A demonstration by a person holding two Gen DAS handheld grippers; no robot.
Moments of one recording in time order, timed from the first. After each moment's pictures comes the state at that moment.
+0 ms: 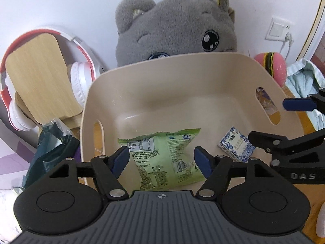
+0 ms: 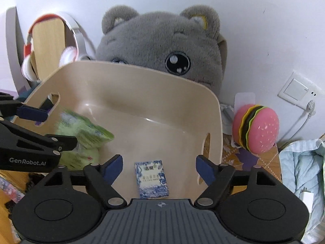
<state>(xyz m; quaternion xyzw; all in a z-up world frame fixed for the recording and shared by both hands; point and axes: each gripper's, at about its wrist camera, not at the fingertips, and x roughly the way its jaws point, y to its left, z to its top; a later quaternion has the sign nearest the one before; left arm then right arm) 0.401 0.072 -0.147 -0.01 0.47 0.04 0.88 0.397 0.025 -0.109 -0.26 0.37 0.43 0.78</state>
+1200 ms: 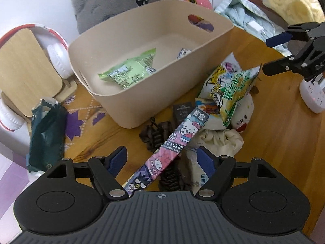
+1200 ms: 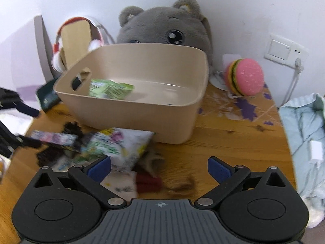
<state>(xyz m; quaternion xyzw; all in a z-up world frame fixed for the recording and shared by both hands) 0.271 0.095 -0.166 0.12 0.49 -0.15 0.85 0.344 -0.104 -0.108 -0.19 0.40 0.46 0.77</state>
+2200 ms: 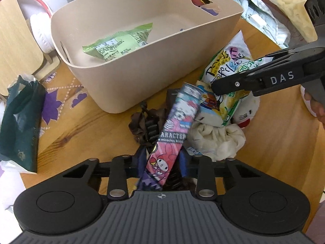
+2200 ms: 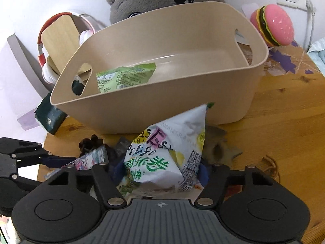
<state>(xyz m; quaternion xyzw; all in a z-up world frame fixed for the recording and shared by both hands) 0.291 0.095 -0.201 0.07 0.54 -0.16 0.82 0.321 -0.033 -0.169 -0.09 0.51 0.41 0.75</state>
